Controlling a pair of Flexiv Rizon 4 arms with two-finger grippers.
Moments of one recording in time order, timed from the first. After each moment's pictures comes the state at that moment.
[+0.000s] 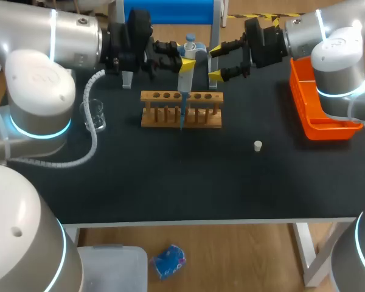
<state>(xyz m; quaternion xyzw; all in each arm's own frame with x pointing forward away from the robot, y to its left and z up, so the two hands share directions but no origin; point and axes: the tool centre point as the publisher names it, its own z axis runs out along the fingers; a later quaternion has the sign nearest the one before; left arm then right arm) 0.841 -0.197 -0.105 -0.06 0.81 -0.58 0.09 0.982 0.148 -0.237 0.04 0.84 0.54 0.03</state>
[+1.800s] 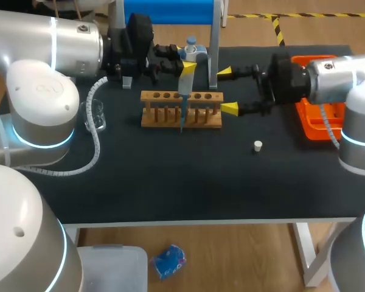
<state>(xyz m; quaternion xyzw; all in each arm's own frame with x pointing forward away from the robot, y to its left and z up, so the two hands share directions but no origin) 0.836 -0.198 -0.105 -0.07 0.81 -0.58 0.11 0.826 0.147 -0.185 -0.05 0.73 0.68 0.02</state>
